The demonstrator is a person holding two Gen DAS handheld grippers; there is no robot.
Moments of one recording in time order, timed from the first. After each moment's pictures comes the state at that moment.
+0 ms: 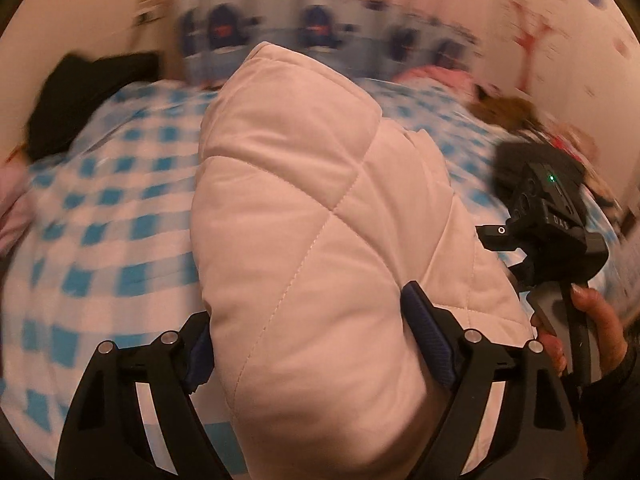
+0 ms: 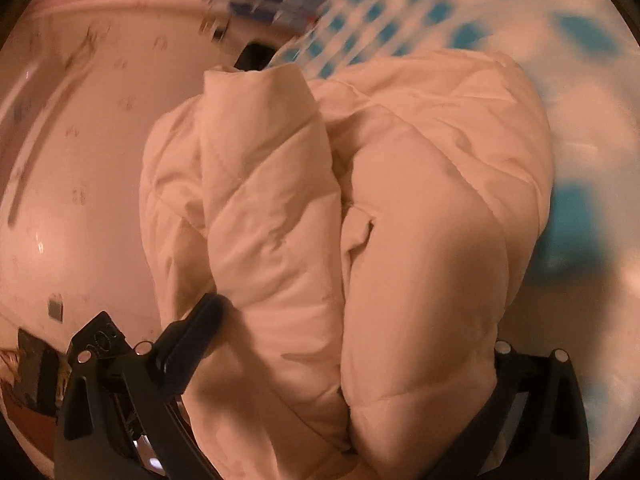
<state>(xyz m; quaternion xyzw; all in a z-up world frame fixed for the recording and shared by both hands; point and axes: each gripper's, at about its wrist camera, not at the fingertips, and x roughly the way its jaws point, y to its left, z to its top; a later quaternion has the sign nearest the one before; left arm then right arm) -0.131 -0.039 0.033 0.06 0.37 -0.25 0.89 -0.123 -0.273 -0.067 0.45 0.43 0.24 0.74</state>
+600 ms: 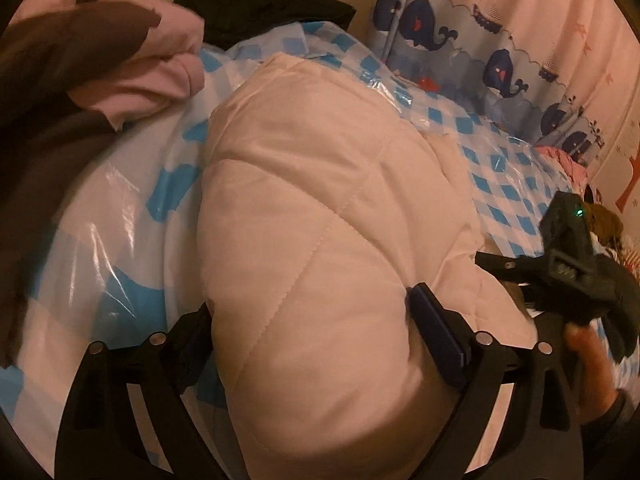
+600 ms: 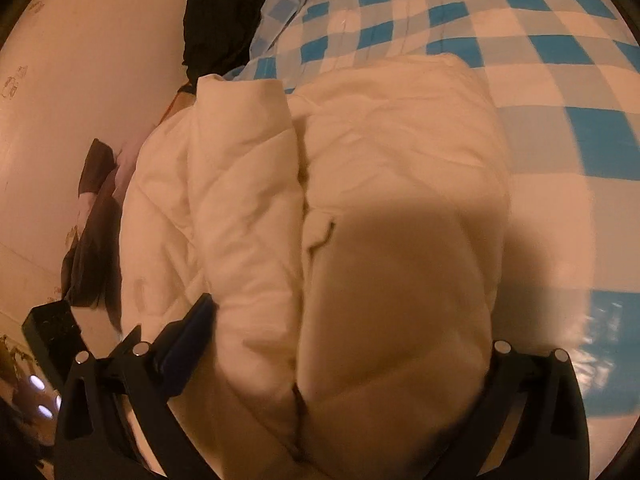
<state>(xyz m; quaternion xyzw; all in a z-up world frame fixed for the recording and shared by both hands) 0.012 0.198 -0.042 -0.08 0.41 -0.10 0.90 0.053 -0.102 -0.096 0.30 0.51 0.22 0.78</state>
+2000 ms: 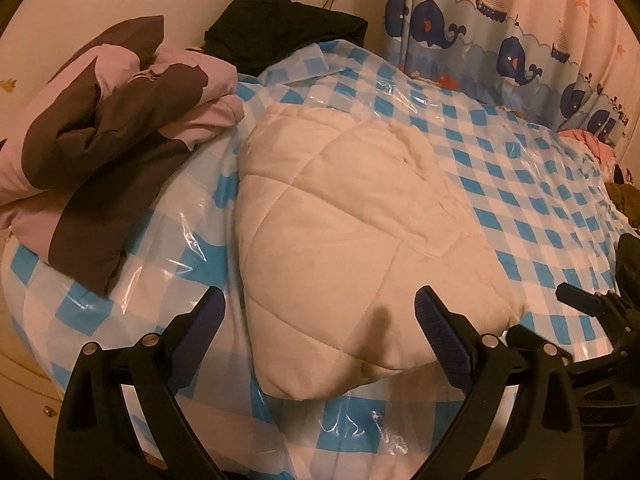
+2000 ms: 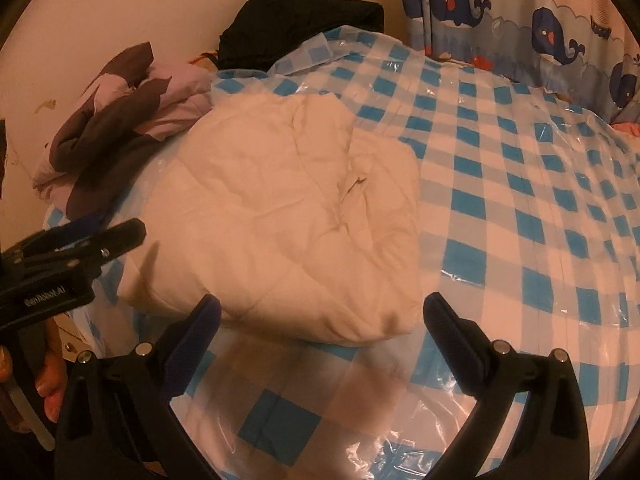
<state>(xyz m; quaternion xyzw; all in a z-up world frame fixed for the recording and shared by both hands) -0.091 0.166 0.022 -0.02 0.41 -0.01 0.91 -0.095 -0.022 0.001 0.01 0.44 0.12 0.89</state>
